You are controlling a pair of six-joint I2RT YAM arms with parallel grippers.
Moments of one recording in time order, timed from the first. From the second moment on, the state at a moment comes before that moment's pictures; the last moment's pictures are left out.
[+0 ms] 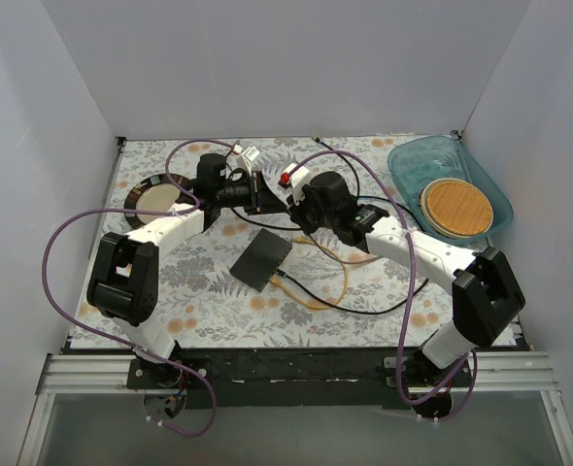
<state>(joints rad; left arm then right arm) -0.34 1.68 1.11 0.15 0.89 -0.59 0.77 1.56 1.17 -0.16 -0.07 -0.11</state>
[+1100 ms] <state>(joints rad) -0.30 1.46 0.81 0.50 0.46 -0.61 0.77 1.12 0.87 -0.06 -0.42 -0.19</state>
